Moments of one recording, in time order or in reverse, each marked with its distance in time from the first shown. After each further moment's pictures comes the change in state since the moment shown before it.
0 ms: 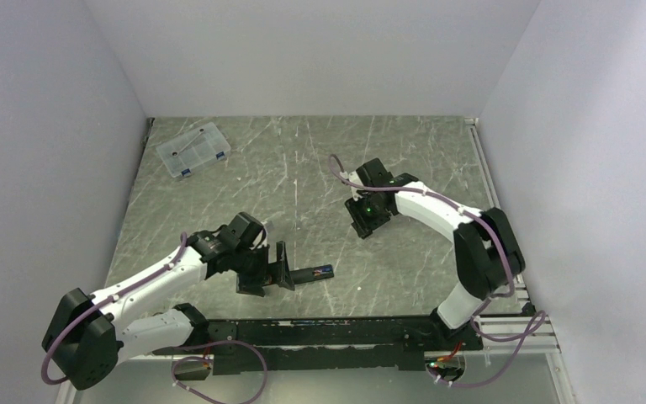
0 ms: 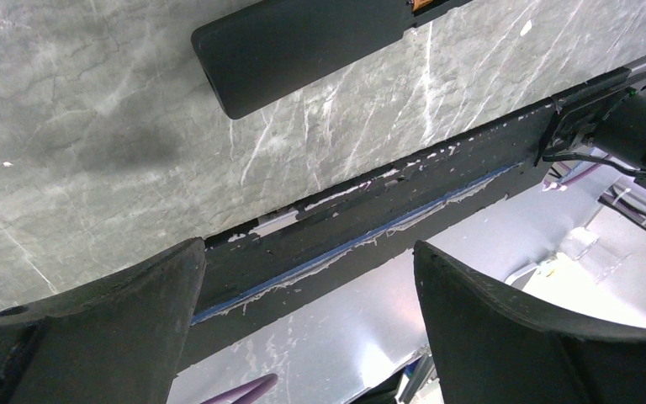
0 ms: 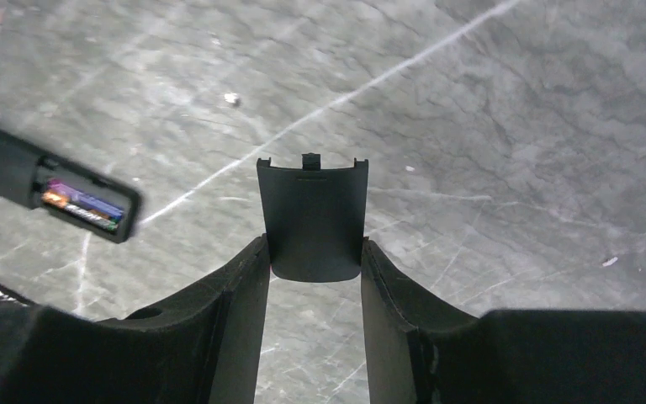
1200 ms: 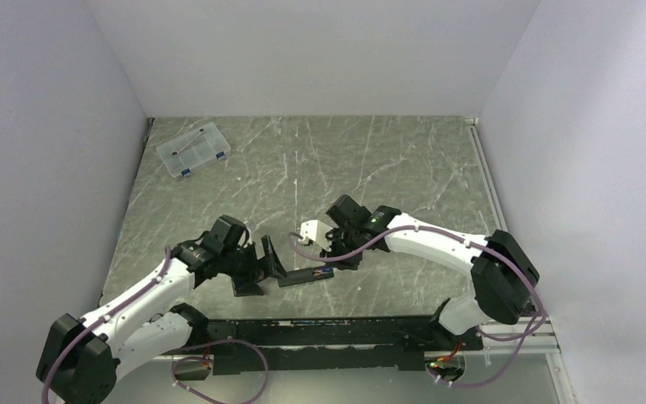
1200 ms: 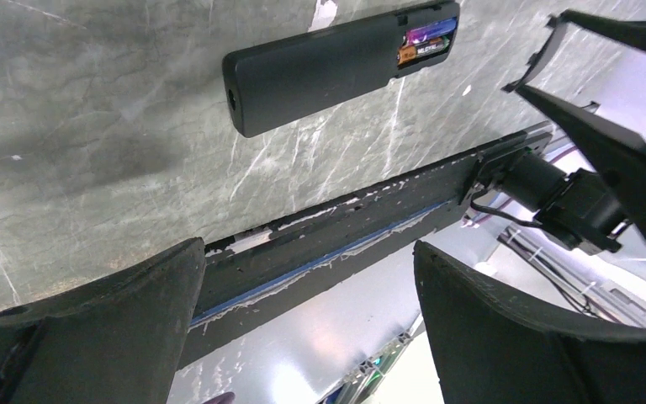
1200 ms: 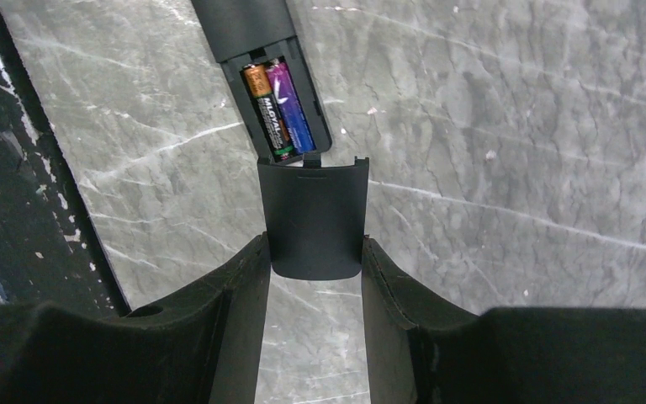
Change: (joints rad) left arm 0.116 -0.119 -0.111 0.083 0.051 -0.138; right arm 0.341 -0.142 -0.129 0.029 -0.110 -0.485
